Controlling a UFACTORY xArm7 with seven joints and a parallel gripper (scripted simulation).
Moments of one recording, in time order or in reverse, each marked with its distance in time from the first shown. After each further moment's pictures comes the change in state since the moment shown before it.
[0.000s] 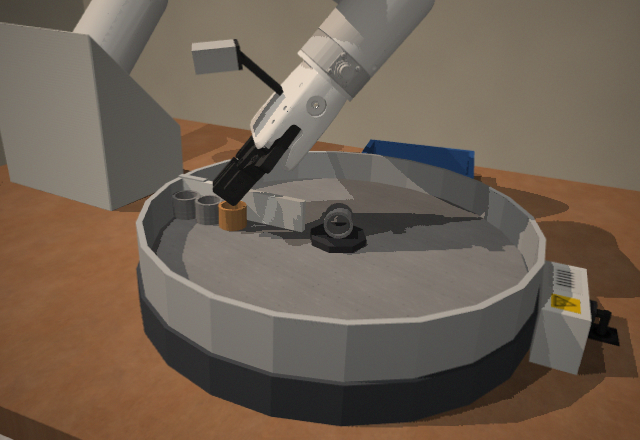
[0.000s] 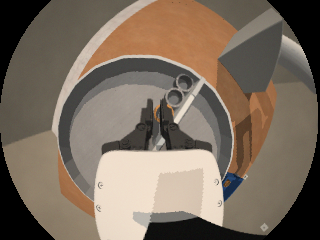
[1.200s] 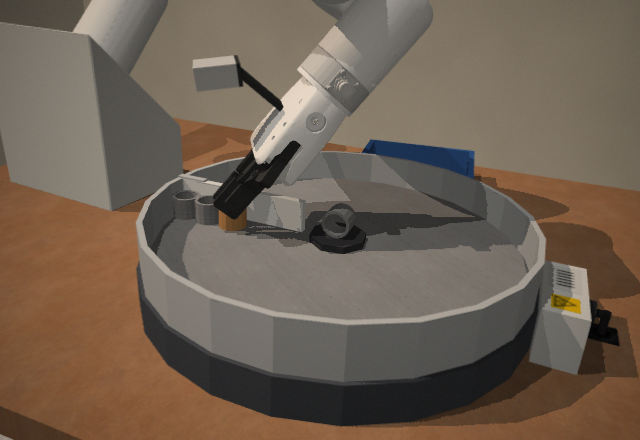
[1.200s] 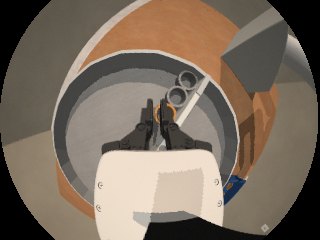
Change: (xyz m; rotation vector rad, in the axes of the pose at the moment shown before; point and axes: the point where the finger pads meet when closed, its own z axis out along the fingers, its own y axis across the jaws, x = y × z) arm -0.011 0.000 0.012 0.001 0.000 0.001
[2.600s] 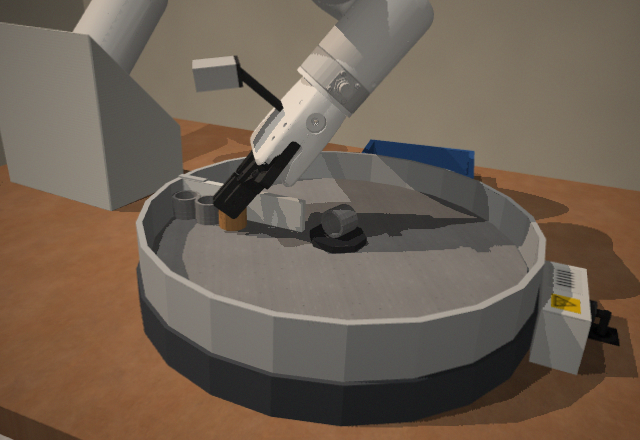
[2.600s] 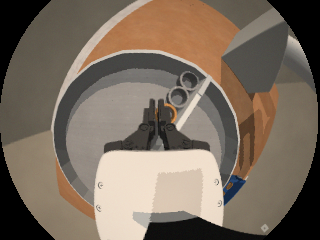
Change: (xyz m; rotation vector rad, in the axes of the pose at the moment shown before) arm 0.000 -0.002 0.000 -0.001 0.001 -0.003
